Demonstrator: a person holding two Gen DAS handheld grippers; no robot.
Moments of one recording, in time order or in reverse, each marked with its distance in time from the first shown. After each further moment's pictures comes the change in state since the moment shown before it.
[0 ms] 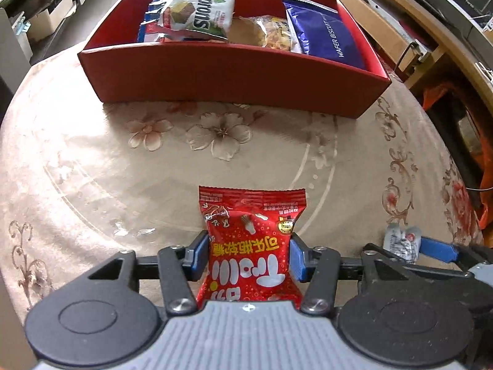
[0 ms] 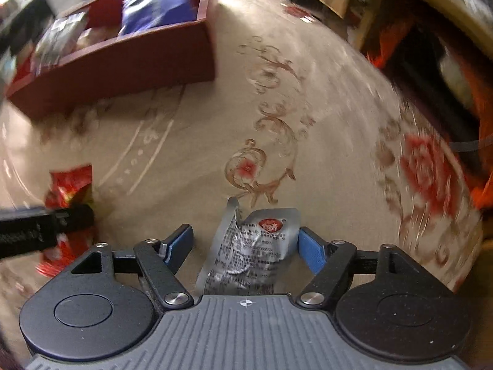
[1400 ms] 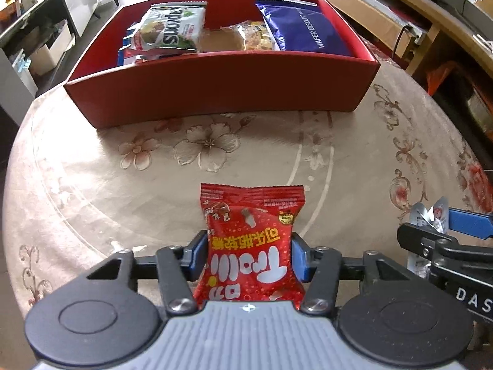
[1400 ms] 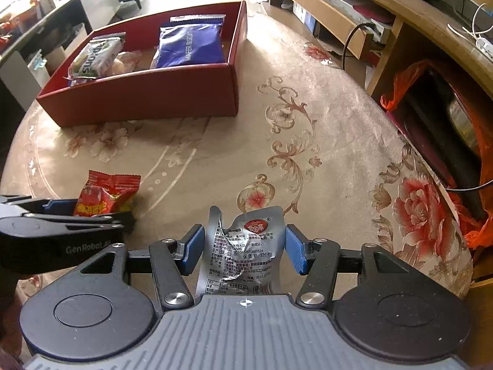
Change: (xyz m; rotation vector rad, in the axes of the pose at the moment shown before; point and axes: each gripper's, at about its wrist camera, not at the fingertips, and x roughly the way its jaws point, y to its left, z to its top) left arm 0.010 -0.027 -0.004 0.095 -0.055 0.090; right arm -0.027 -0.013 0.008 -0.055 -0.105 0.083
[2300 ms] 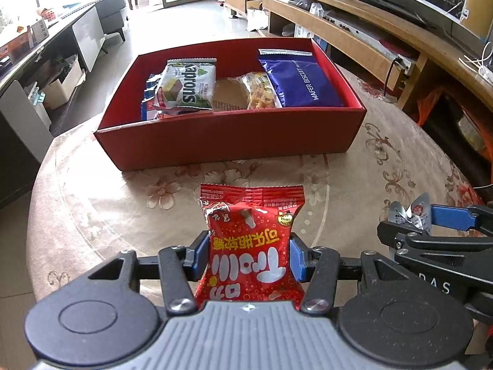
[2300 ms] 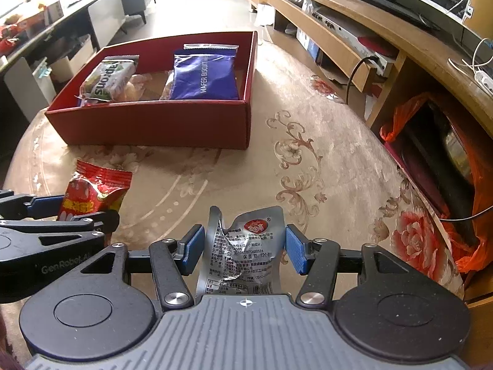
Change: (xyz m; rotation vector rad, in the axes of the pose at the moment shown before) left arm -0.036 0.002 0.005 0.032 -0.144 0.030; right arm -0.010 0.017 0.013 -0.038 -0.081 -0.027
